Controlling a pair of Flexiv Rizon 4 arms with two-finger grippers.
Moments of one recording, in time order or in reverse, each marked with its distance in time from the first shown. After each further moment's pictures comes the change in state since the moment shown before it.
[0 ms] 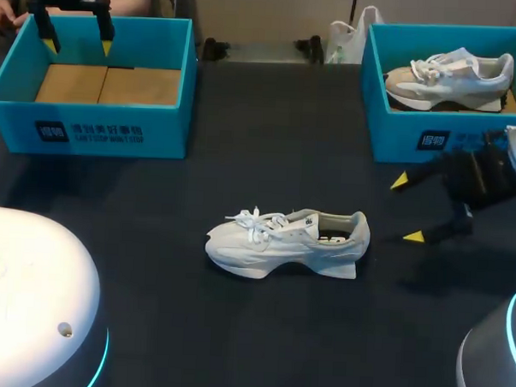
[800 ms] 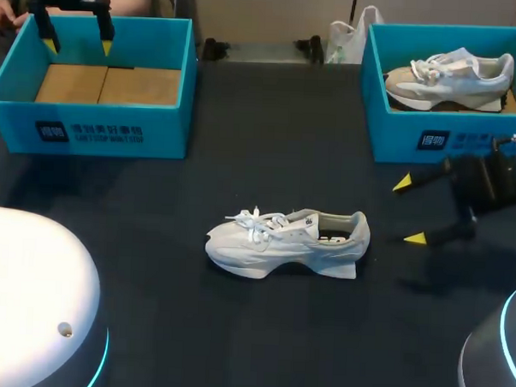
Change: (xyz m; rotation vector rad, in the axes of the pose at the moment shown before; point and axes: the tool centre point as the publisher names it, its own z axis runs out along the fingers) left arm 0.000 0.000 0.000 0.000 0.000 0.000; right arm 0.003 -0.005 0.005 -0.081 -0.010 0.054
